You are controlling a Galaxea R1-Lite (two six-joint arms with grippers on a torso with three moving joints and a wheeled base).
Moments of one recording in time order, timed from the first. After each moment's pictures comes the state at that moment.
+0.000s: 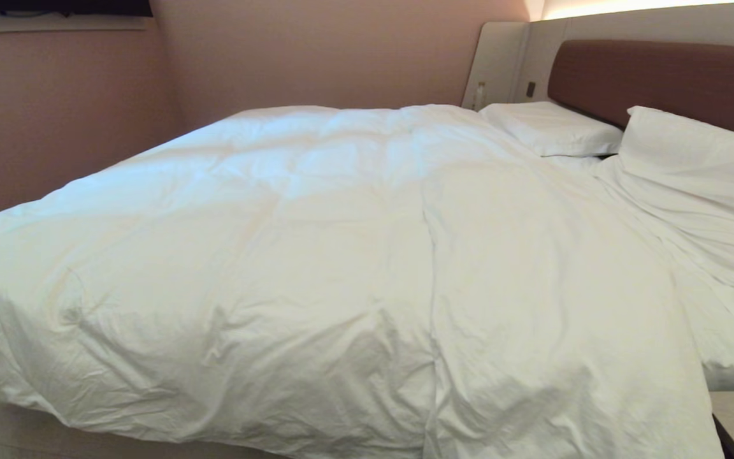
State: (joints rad) left arm 0.00 0.00 0.00 0.01 0.01 0.04; right arm 0.00 0.00 0.00 0.00 0.00 0.00
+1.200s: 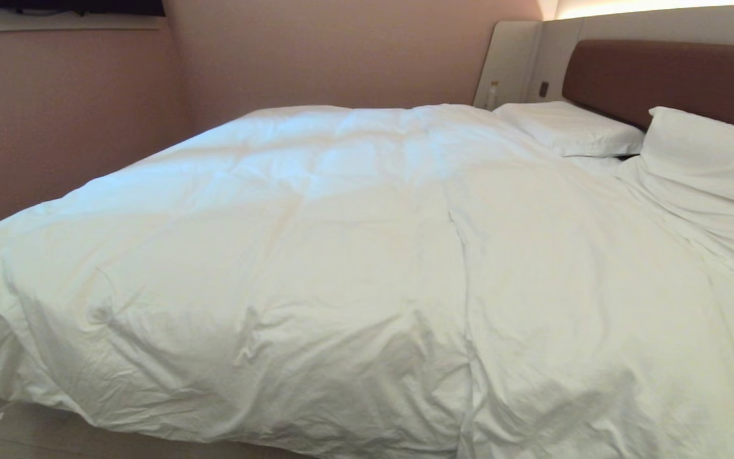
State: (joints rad) left arm 0.00 0.00 0.00 0.01 0.01 0.03; right arm 0.00 0.00 0.00 0.00 0.00 0.00
